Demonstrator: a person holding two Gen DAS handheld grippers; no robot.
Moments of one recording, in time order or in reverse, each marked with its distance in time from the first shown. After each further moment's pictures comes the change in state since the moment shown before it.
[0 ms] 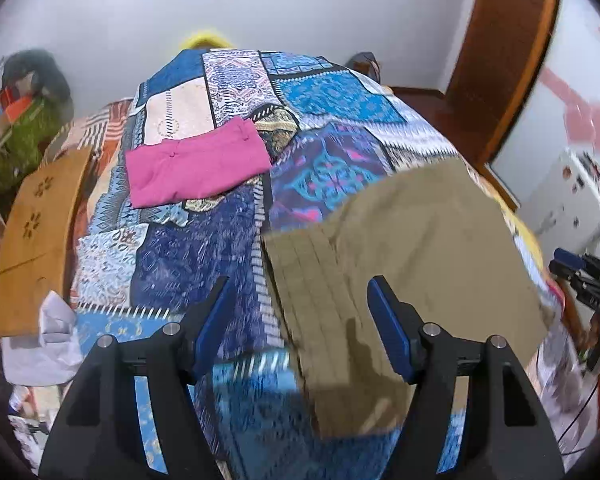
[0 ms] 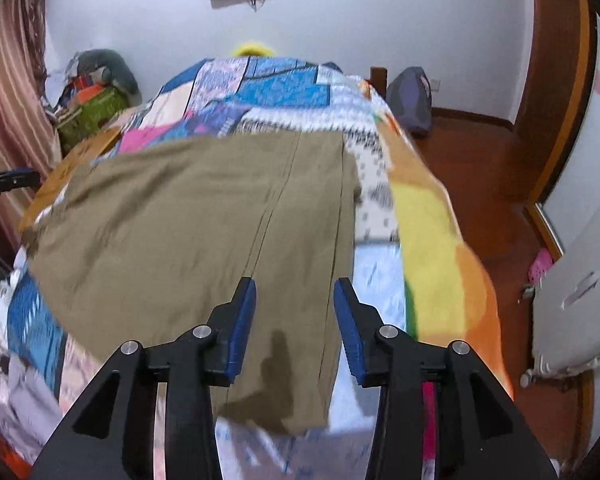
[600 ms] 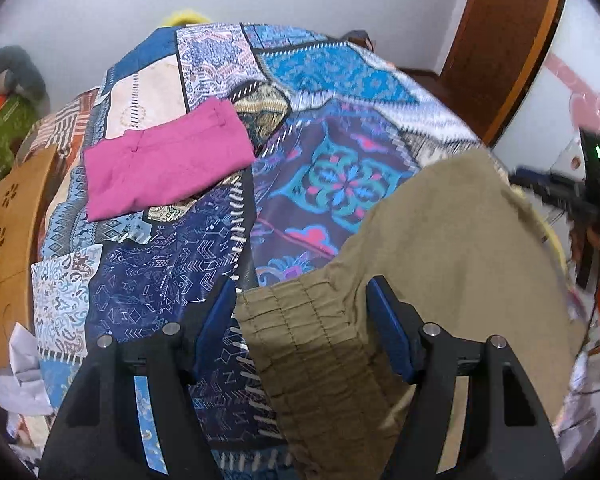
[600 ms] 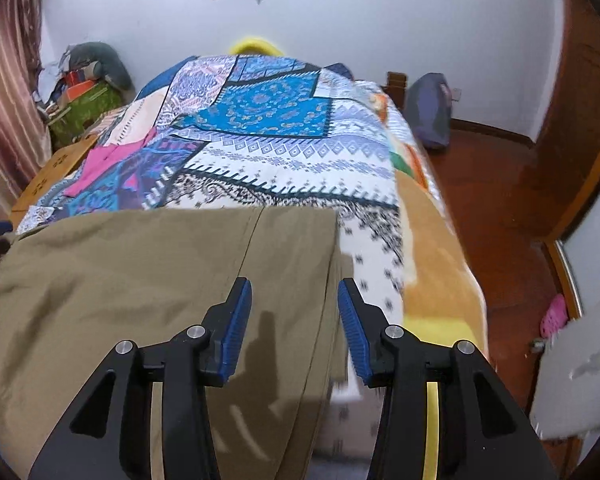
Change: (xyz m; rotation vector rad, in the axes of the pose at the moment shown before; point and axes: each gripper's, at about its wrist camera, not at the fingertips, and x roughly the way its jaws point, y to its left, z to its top) left arm 0.095 0.000 0.022 0.054 0.077 -0.019; right arm 0.130 -0.040 0.098 -0.067 0.054 0.018
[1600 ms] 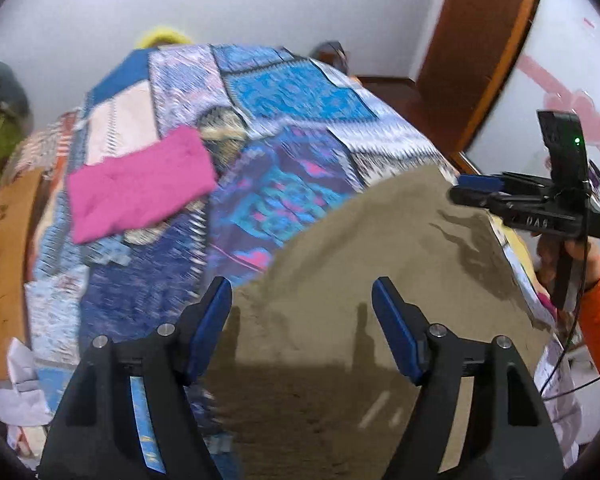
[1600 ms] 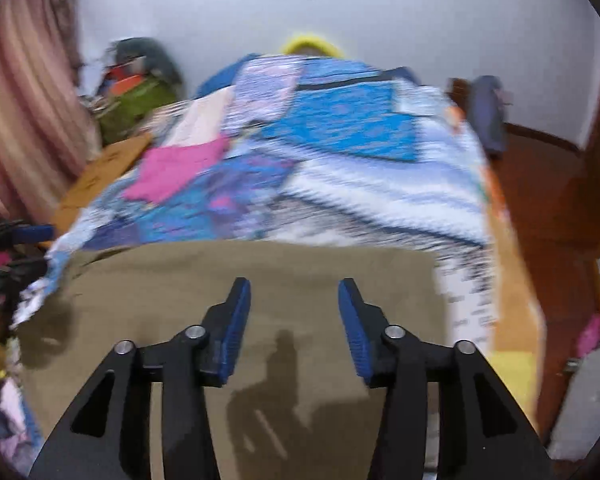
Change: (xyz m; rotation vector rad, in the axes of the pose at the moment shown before) left arm -0.032 -0.037 0.012 0.033 -0.023 -0.091; right arm -0.037 0.082 0.015 -0.062 0.025 0.239
